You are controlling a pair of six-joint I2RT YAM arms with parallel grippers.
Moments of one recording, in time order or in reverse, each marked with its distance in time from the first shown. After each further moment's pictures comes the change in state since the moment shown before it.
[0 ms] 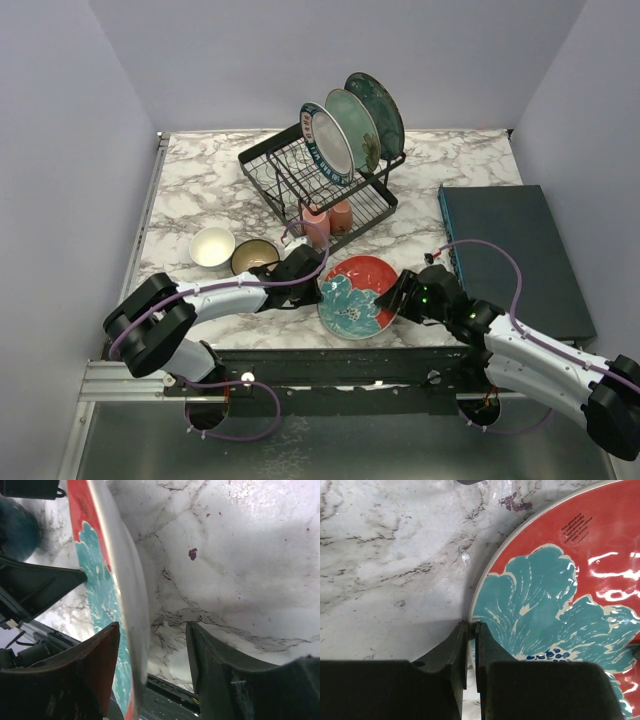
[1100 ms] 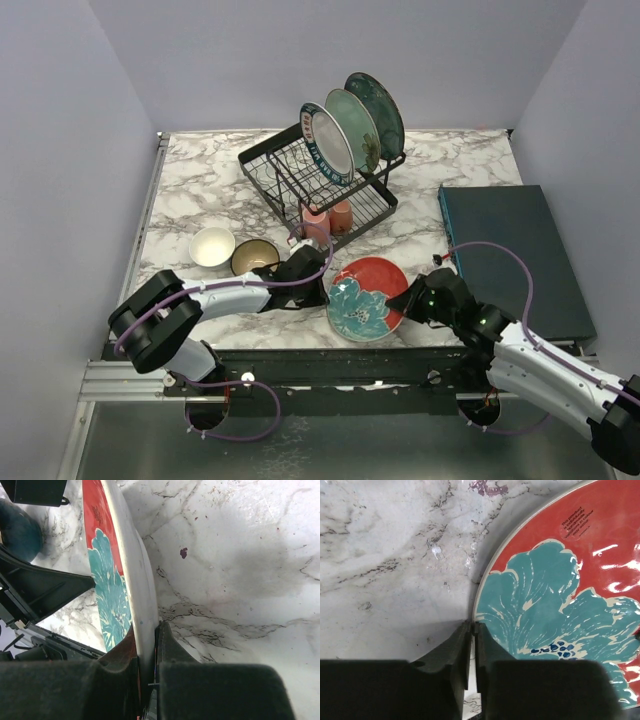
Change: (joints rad) left arm -0.007 0.024 0.003 0.068 0.060 -0.003; right arm -0.002 -0.132 0.003 -0.102 0.046 0.005
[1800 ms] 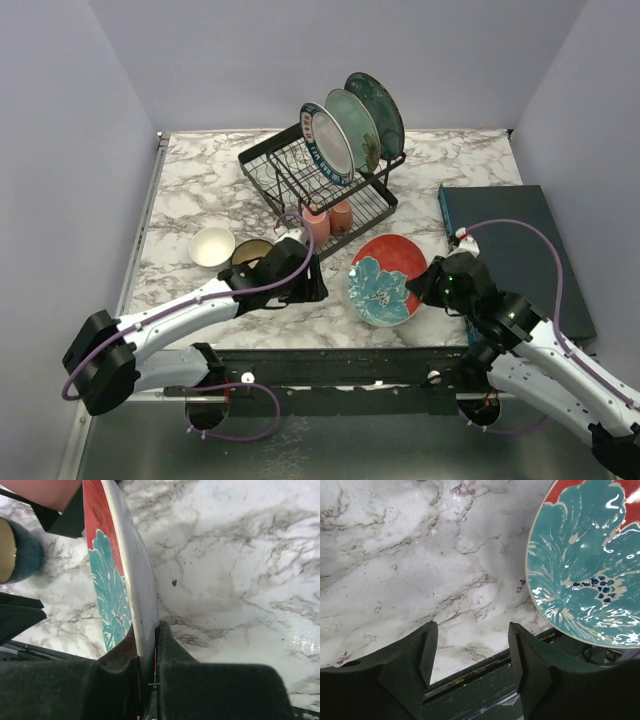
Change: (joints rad) left arm -0.004 -0.296 0.053 -0.296 -0.017 0.092; right arm 0.000 -0.071 0.265 -0.326 0.167 -0.205
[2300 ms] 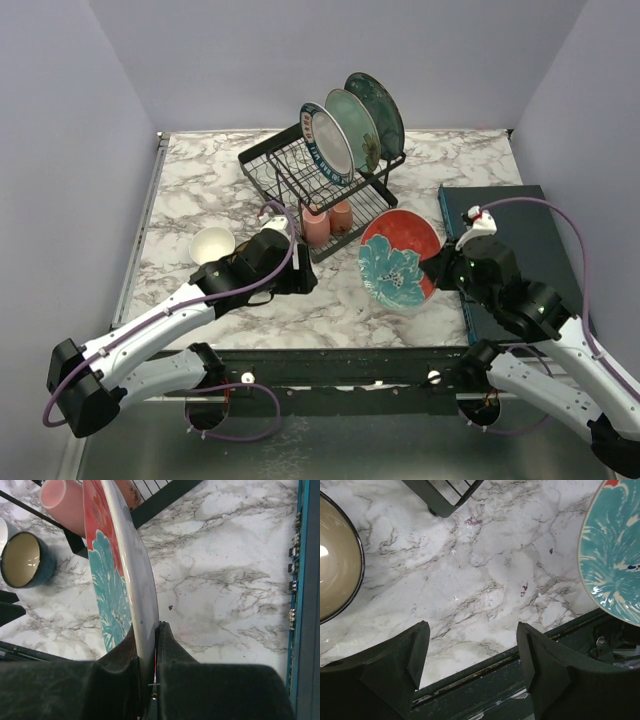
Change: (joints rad) left arm 0.039 -0.173 0.103 -0.179 -0.066 0.136; right arm 0.000 0.032 0.286 -0.147 0.079 -0.221
